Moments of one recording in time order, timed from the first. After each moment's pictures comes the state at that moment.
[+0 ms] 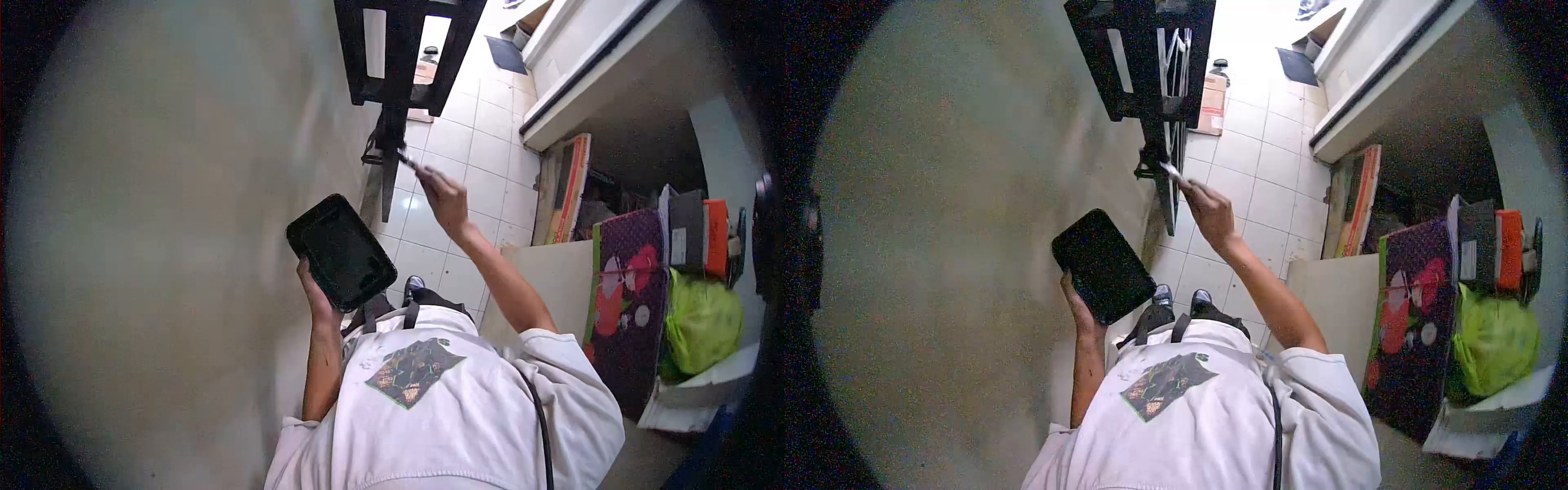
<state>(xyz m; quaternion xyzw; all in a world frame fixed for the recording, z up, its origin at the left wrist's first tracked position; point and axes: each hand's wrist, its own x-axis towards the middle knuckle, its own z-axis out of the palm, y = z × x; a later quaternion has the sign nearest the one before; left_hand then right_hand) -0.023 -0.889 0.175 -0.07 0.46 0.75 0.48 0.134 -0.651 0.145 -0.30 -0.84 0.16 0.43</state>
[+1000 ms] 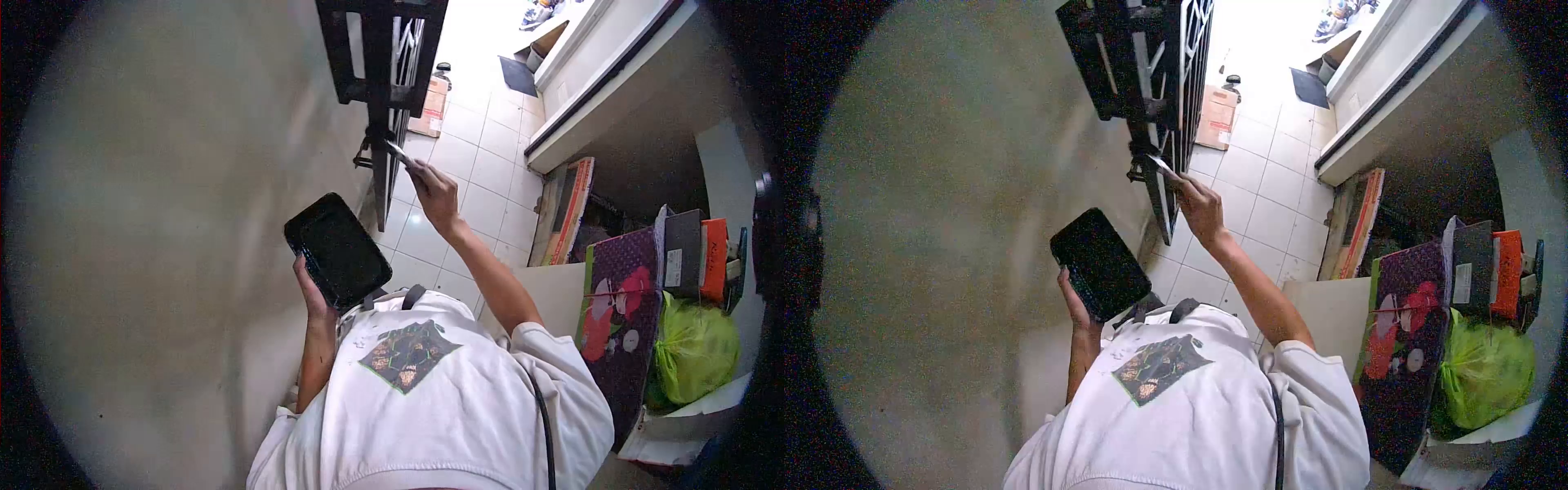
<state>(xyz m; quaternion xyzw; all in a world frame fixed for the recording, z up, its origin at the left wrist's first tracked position) 0.042 -0.884 0.176 -0.05 0.45 0.79 0.42 0.160 -0.633 0.148 -0.23 -0.83 0.20 0.46</state>
